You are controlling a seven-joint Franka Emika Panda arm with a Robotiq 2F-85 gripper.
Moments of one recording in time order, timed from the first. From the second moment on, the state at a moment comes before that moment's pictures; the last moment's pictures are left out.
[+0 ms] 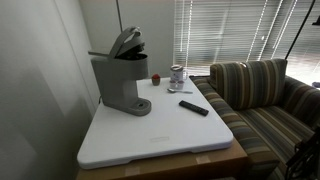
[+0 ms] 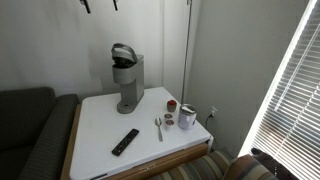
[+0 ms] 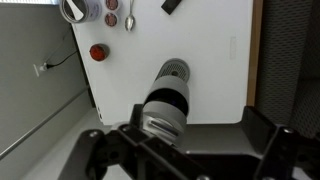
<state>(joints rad) 0.14 0.28 0.09 -1.39 -0.12 1.84 -0.62</state>
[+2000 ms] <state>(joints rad) 0.16 0.77 0.10 -0.80 -0.01 1.75 -0.58</state>
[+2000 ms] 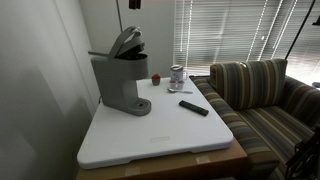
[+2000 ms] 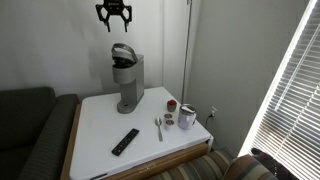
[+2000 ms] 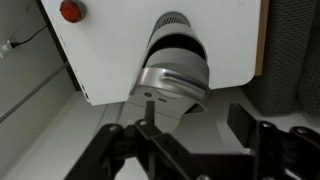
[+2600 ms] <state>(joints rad) 0.23 0.87 0.11 -0.76 -0.01 1.77 -0.56</state>
